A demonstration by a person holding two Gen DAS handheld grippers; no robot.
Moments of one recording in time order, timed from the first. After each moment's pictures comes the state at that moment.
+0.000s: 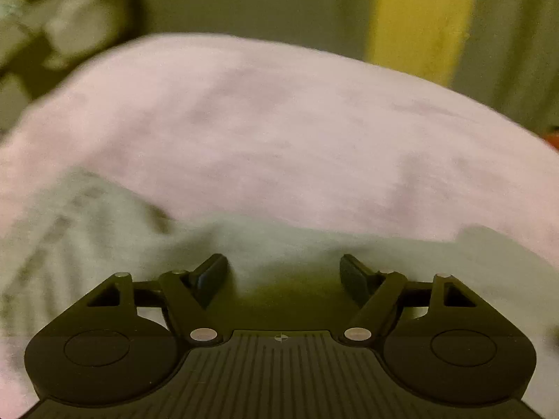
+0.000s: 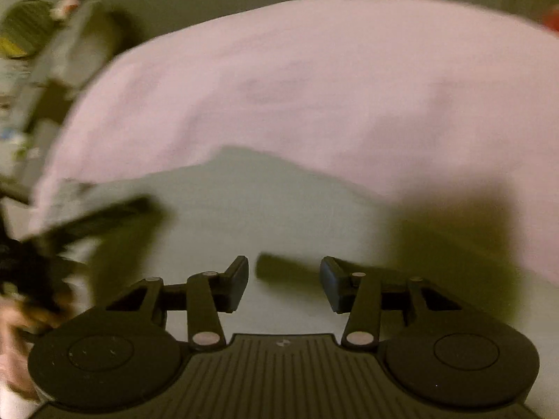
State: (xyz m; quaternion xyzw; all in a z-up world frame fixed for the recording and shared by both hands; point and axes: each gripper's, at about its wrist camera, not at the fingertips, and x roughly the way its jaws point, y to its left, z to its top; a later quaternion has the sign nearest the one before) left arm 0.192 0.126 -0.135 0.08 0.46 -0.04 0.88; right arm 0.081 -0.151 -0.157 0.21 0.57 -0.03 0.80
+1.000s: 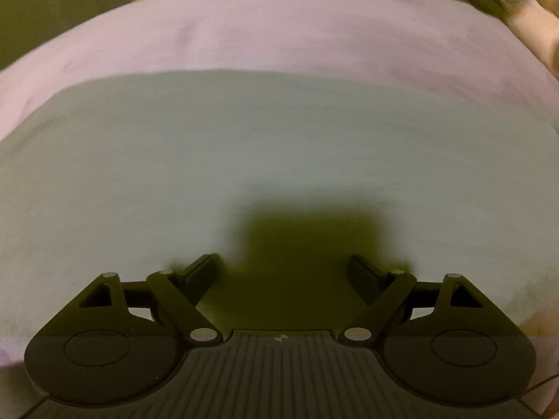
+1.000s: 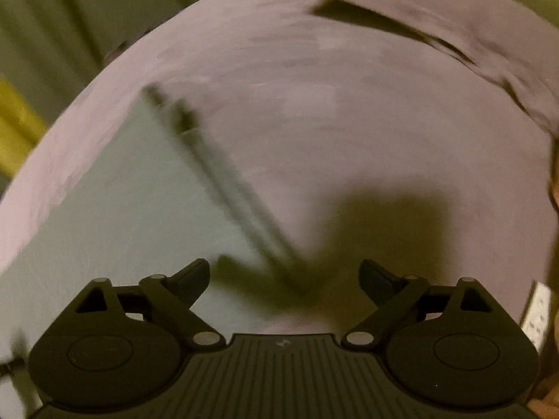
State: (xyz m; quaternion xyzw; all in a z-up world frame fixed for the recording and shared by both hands) left arm -0.081 -0.116 -0.128 0.22 0.53 -0.33 0.75; right arm -0.426 -0.406 -0.127 0.38 0.38 -0.48 0.69
